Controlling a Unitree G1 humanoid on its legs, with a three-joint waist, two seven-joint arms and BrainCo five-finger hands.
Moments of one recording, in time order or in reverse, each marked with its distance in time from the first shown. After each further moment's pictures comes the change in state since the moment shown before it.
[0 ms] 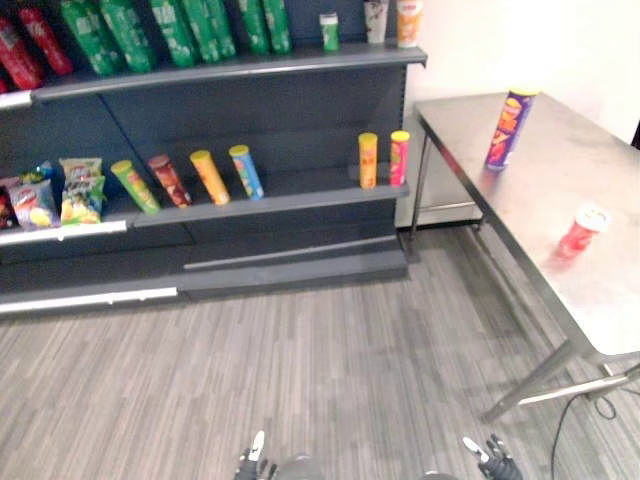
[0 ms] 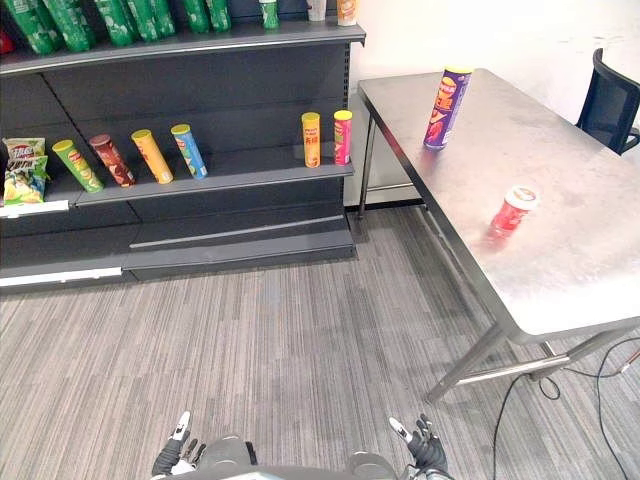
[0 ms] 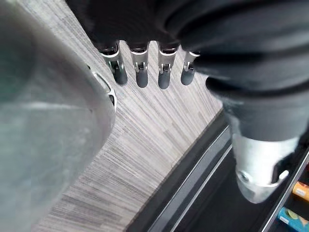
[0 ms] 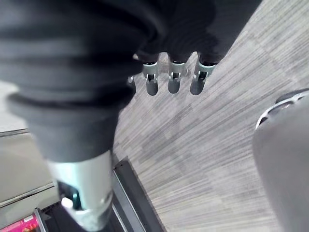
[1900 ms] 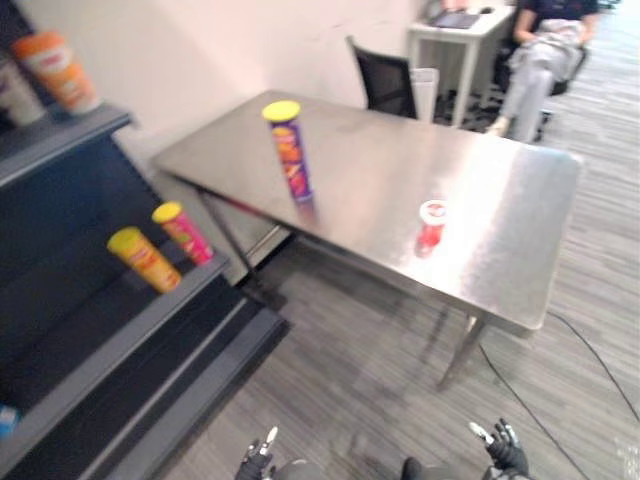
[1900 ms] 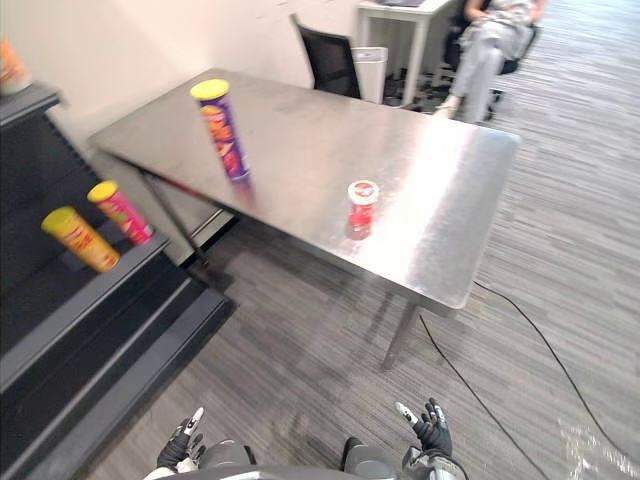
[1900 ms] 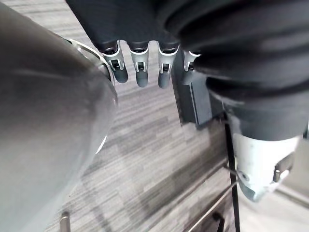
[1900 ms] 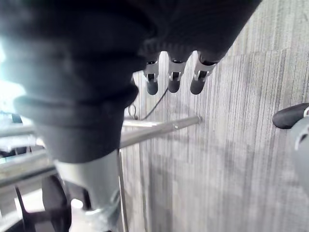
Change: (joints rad) left arm -0.009 0.052 -0.131 0.000 0.075 0.005 0.007; right arm -0.037 -0.024 -0.004 -0.015 0.037 -0.040 -0.076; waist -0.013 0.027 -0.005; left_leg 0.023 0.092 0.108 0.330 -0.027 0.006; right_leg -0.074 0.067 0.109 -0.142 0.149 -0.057
